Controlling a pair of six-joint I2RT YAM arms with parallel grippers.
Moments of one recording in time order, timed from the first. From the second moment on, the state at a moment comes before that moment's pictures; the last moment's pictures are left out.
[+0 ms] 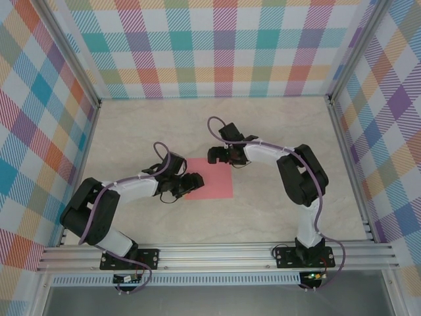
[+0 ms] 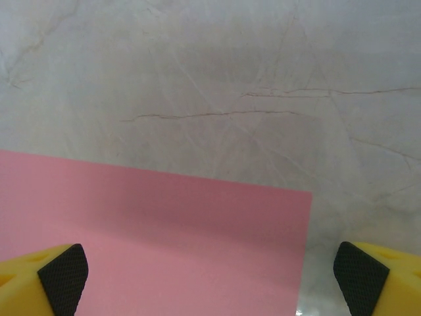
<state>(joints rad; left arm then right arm) -0.53 1.55 0.70 -0.19 0.32 -0.86 0.63 2.02 1.36 -0.42 -0.01 0.53</state>
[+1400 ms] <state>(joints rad) -0.20 1.18 0.75 -0.30 0.56 -0.72 0.51 1.48 0.97 -0.23 -0.63 0.59</state>
